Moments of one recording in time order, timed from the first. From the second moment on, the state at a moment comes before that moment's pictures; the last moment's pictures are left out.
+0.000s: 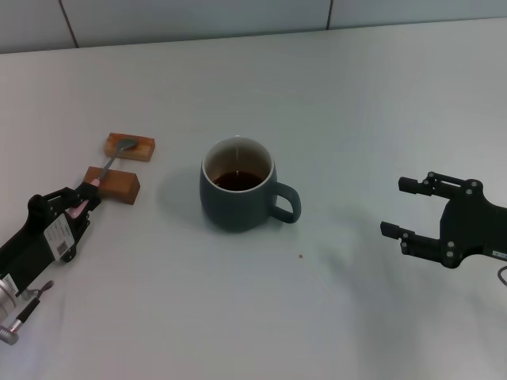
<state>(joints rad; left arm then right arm) -0.33 -2.07 0.18 0.06 1.84 1.28 -2.09 0.31 2.08 -0.63 -0.57 -1.91 -1.55 0.74</state>
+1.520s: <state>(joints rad) -0.49 -2.06 0.55 0.97 1.84 1.83 -1.99 0.33 2.08 -0.64 -0.57 -1.92 -1.49 0.75</state>
